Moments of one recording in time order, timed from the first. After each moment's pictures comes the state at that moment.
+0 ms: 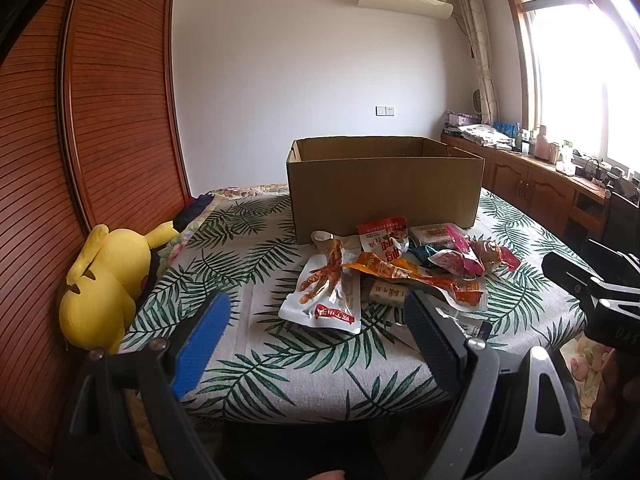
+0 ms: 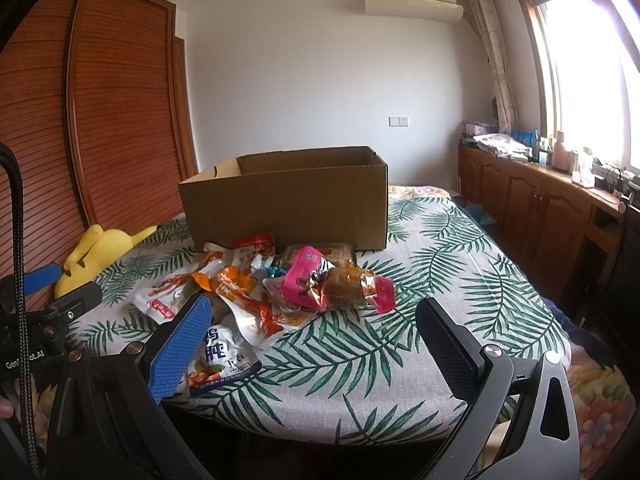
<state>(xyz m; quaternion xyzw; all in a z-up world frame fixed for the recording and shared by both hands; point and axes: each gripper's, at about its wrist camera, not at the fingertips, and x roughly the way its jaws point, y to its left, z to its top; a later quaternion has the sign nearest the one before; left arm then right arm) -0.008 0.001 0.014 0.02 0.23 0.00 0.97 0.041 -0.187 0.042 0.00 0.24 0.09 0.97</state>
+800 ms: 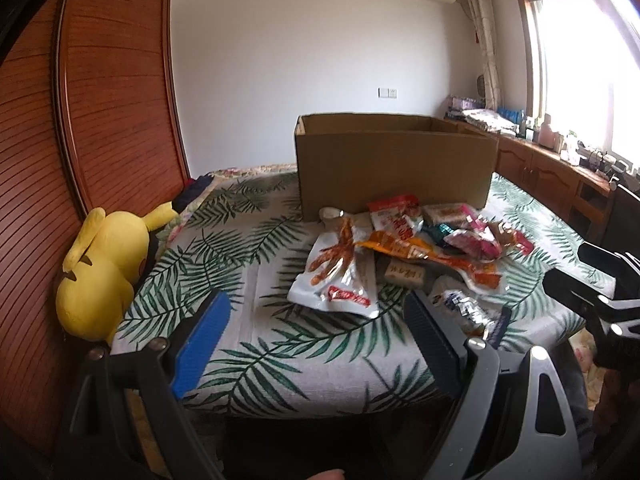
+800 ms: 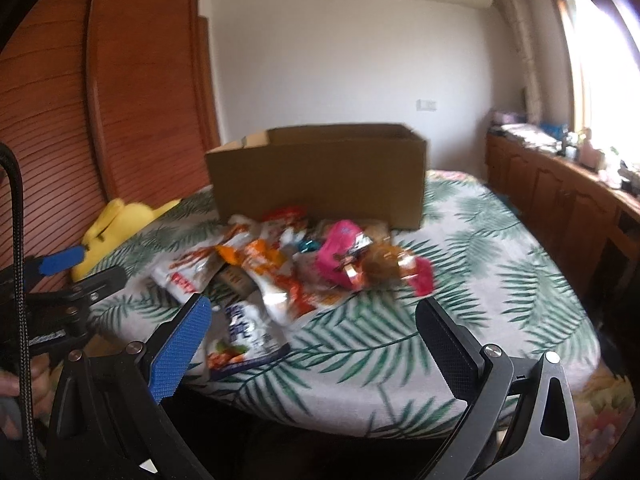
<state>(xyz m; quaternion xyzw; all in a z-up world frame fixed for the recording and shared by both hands) 0.009 0.014 -0.004 0.02 0.27 0.00 0.96 0.052 -0.167 0.025 -0.02 0.28 0.15 0.95</state>
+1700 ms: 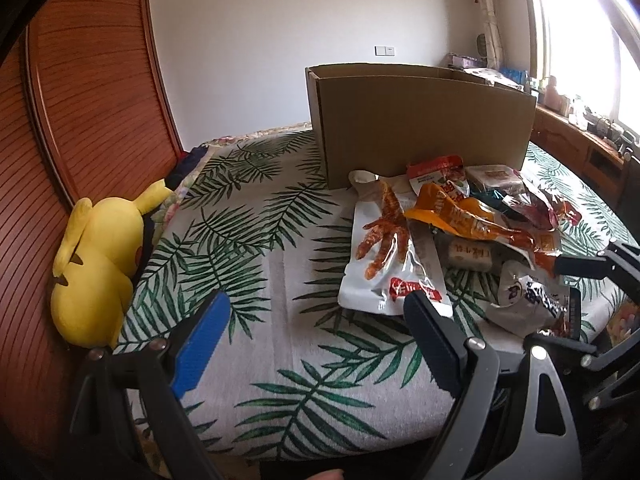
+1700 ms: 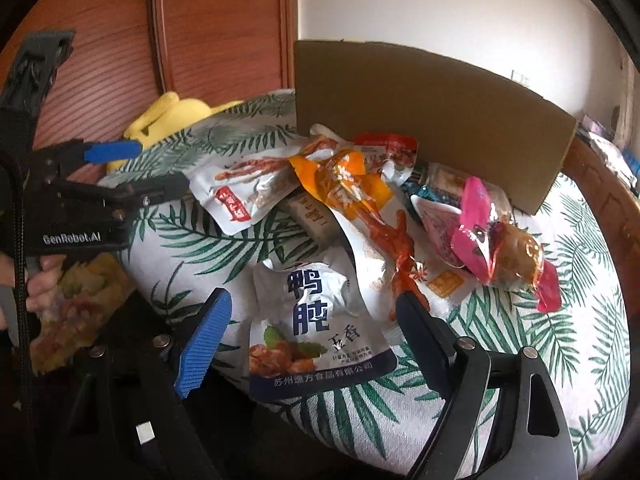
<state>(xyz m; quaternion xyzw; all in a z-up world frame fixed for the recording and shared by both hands) 0.072 0.049 -0.030 0.04 0.34 -0.01 0.94 0.101 -0.091 -0.023 -0.14 0.39 0.26 0.87</state>
